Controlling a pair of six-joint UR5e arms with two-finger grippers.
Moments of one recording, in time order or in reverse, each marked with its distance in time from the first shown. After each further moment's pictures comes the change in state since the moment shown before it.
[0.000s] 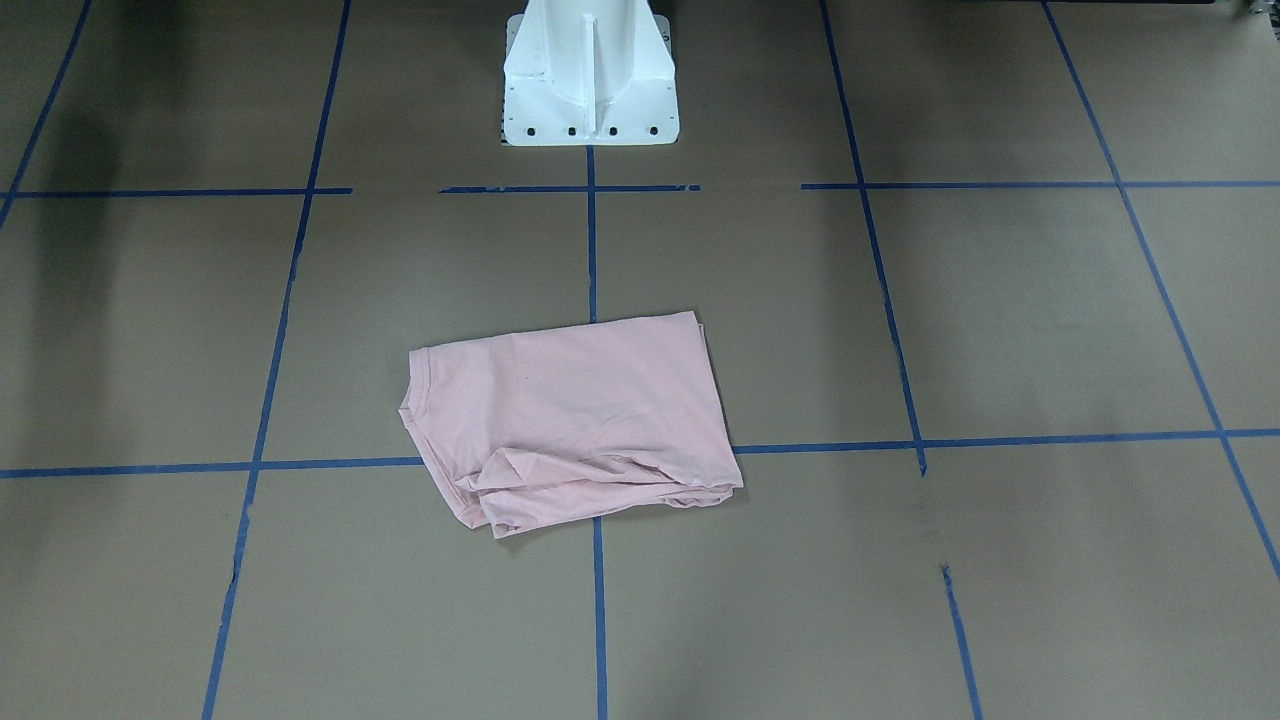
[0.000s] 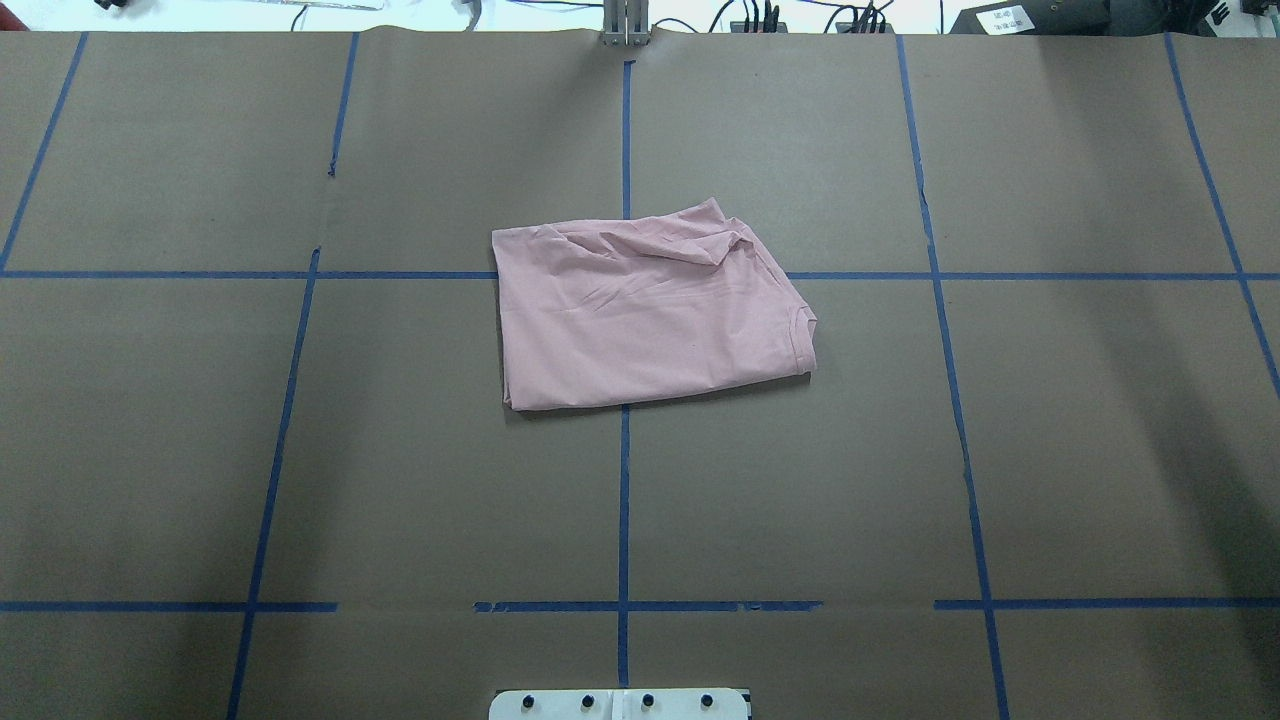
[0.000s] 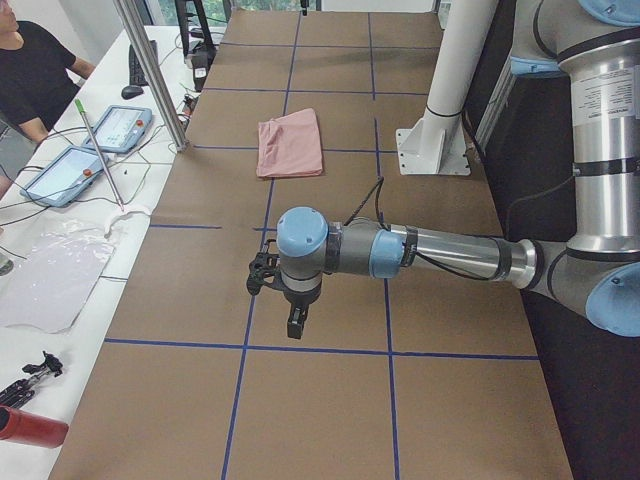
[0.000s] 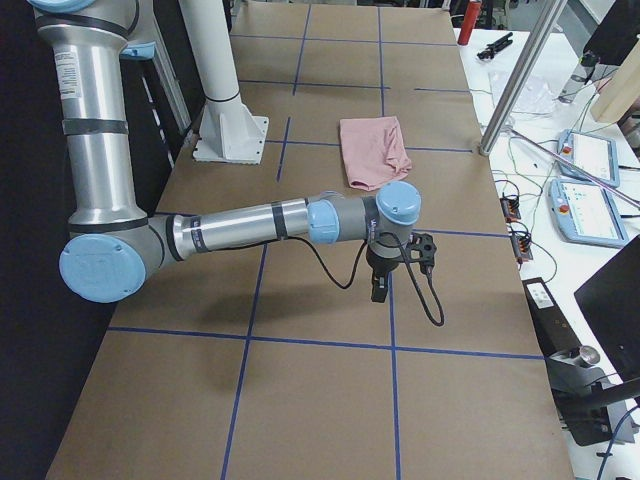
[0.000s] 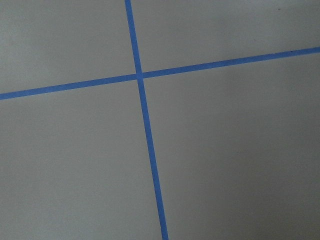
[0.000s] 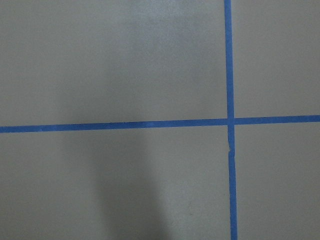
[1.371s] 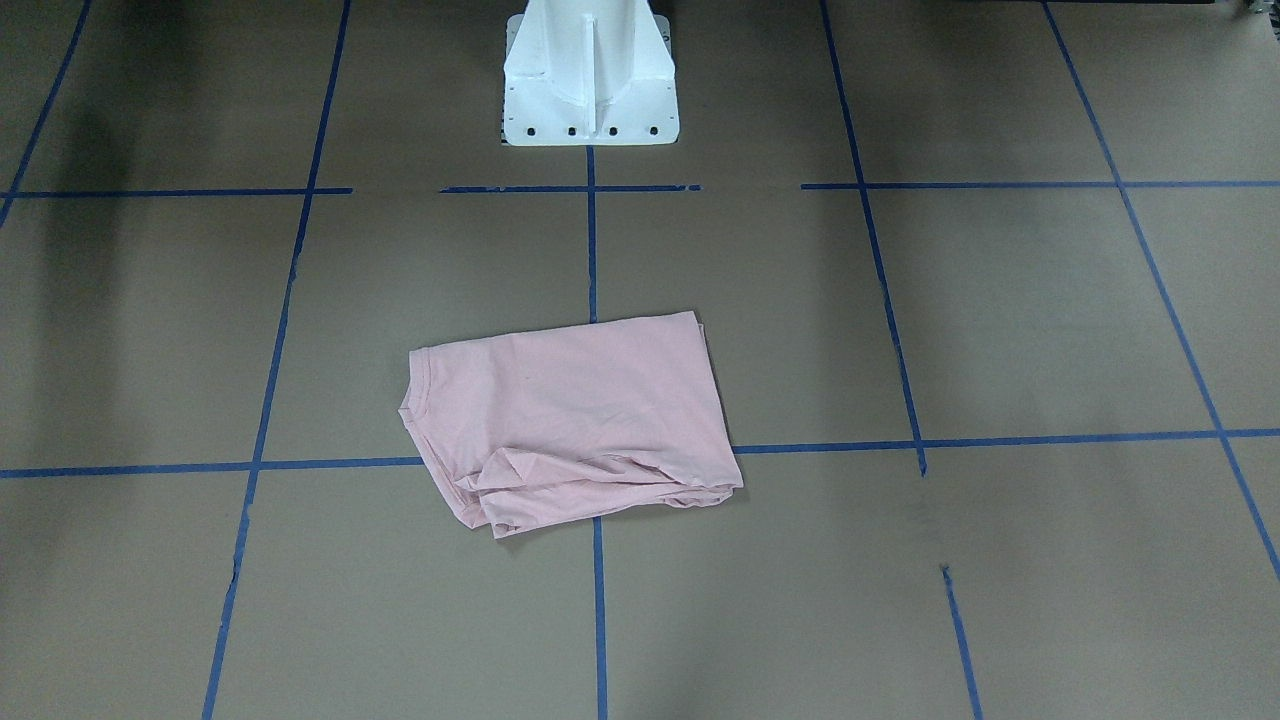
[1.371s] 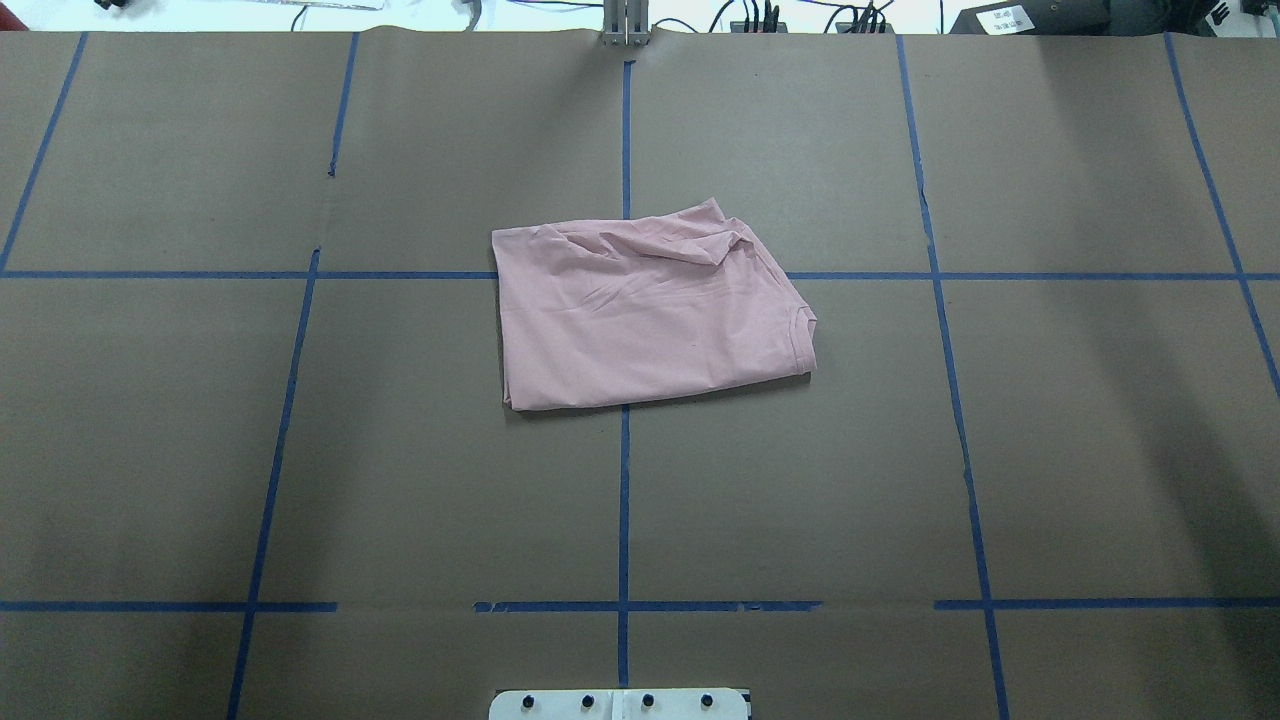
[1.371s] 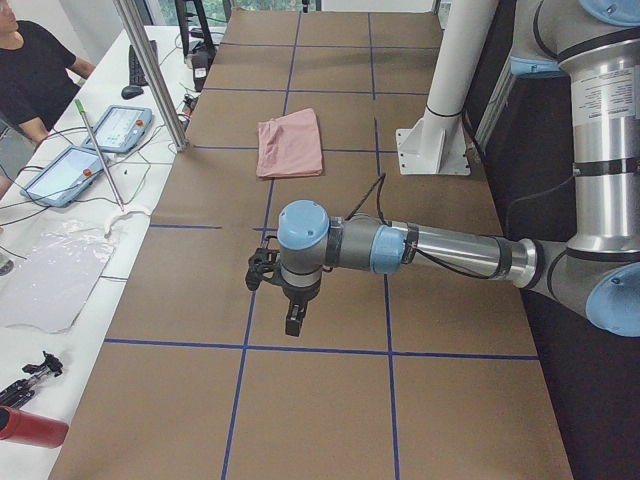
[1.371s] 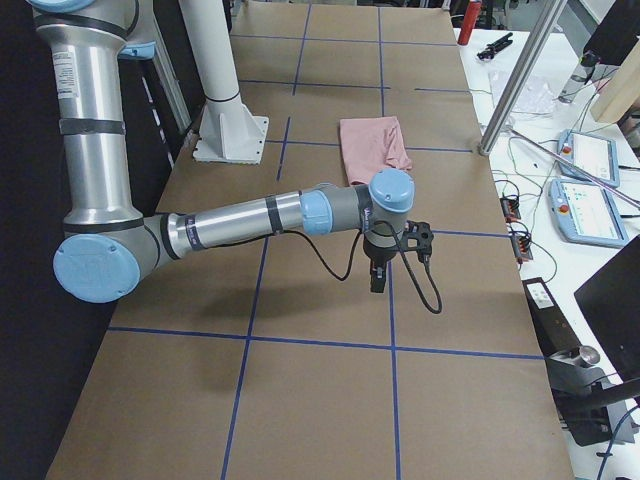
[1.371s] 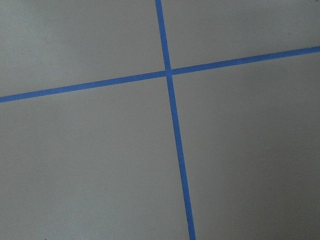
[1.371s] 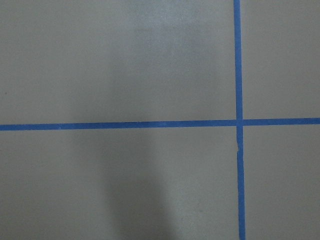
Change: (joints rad) left arm -0.002 -0.001 -0.028 0.001 -0.002 -0.002; right arm 0.006 -0.026 0.069 -0.005 0.013 0.010
